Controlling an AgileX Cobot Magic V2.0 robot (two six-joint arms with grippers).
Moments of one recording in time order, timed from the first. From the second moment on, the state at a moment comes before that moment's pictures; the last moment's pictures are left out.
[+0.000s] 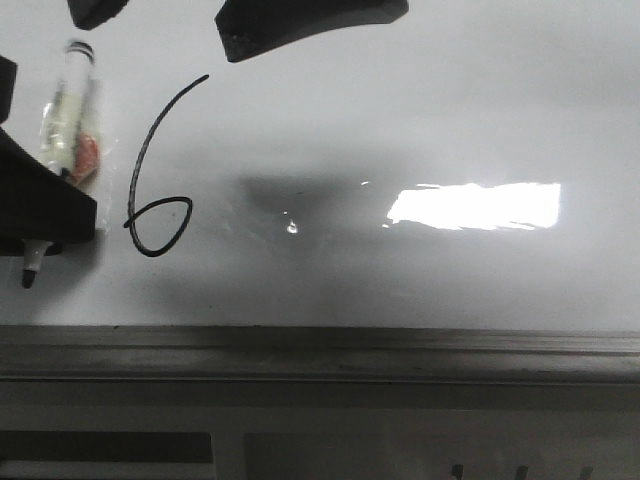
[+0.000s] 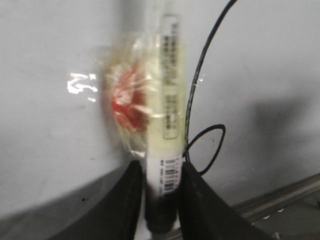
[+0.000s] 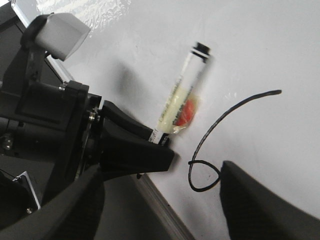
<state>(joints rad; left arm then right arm) -0.64 1.00 -0.42 -0.68 0.10 0.13 0.92 1.26 -0.94 0.30 0.23 -0.11</state>
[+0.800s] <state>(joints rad) -0.47 0.74 -0.42 -0.56 0.36 0.13 0.92 1.16 -0.90 0.29 0.24 -0.11</state>
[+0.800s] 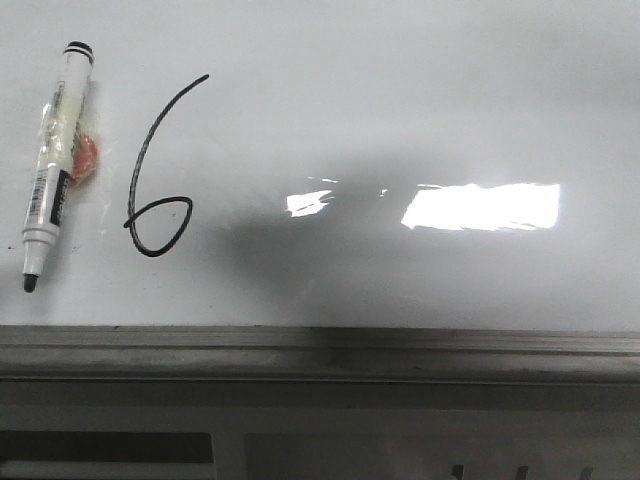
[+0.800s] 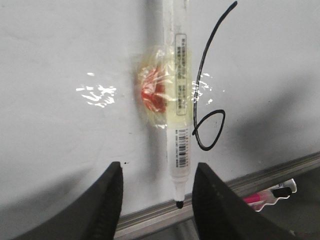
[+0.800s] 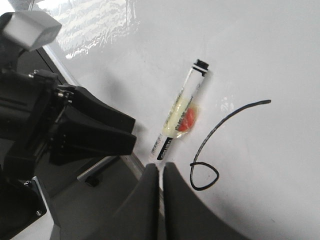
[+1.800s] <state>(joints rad) -0.45 -0.01 -0.25 -0.48 0.45 0.18 0.92 0.37 0.01 0.21 -0.44 -0.12</state>
